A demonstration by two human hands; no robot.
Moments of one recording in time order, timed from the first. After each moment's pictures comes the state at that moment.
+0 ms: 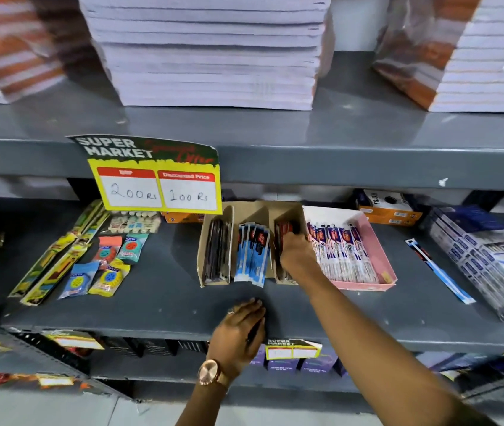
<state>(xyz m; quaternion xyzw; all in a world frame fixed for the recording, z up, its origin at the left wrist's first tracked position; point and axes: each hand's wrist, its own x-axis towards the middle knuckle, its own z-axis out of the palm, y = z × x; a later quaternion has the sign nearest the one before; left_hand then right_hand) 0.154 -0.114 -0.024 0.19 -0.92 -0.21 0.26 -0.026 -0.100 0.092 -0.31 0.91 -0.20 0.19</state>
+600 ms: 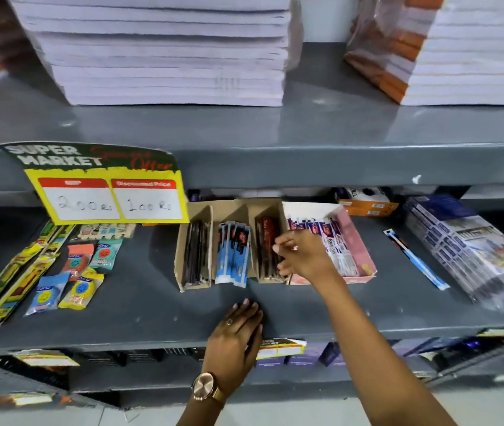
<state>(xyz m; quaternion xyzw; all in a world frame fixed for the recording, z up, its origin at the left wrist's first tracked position) 0.141 -0.091 -0.028 0.15 -0.93 -0.19 0.29 -0.049 -0.057 0.105 -0.24 0.82 -0.44 0.28</state>
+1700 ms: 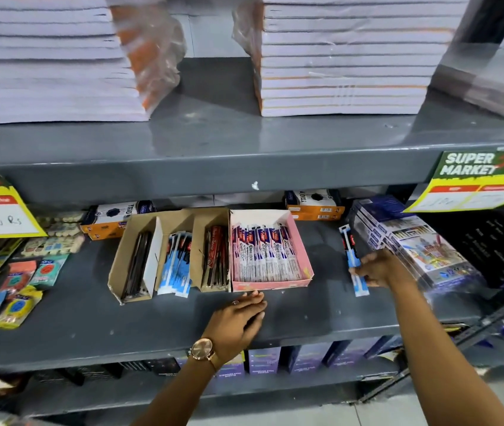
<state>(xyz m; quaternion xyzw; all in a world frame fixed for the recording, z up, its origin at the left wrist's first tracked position) 0.032 -0.050 -0.016 0.11 -0.94 -0.25 0.19 -0.238 0.134 0.071 -0.03 0.85 -0.43 0.31</state>
